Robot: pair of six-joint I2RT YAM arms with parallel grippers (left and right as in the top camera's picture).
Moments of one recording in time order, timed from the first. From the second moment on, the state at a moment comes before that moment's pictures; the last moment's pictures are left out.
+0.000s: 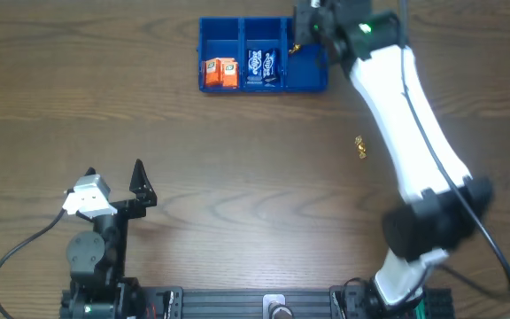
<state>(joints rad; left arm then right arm) -0.04 0.01 0.03 -0.13 -0.08 -0.25 0.32 1.93 1.94 -0.80 0.08 0.21</state>
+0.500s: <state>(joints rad) -0.04 0.01 0.03 -0.13 -0.08 -0.25 0.27 2.18 1.96 -0.76 0.08 0.20</state>
